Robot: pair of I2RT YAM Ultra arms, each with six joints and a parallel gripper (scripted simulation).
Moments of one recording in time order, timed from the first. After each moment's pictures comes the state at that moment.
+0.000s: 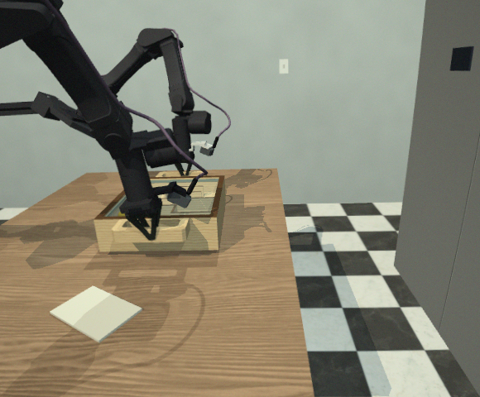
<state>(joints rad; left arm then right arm) -0.17 1.88 1.17 -0.32 -0.35 -0.30 0.39 2.02 1.23 -0.17 0.49 0.08</state>
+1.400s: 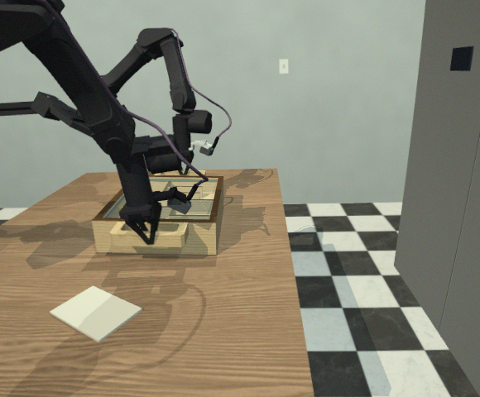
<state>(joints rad) -0.19 1.89 1.22 -0.41 -0.37 -0.34 0.36 2.03 1.26 -0.22 0.43 0.08</state>
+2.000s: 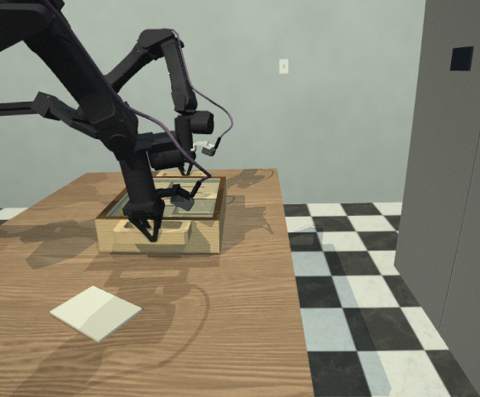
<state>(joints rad) -0.17 1.90 1.23 -0.39 -0.34 -0.31 0.37 2.03 1.29 -0.24 0.45 0.08</state>
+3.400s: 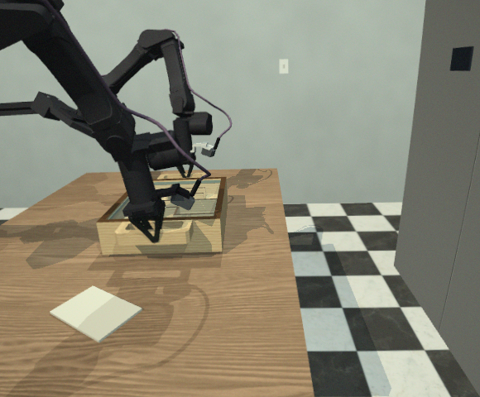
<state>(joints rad) -0.17 1.90 1.19 -0.30 -0.34 -0.30 0.37 2.02 1.26 -0.17 0.47 0.06</state>
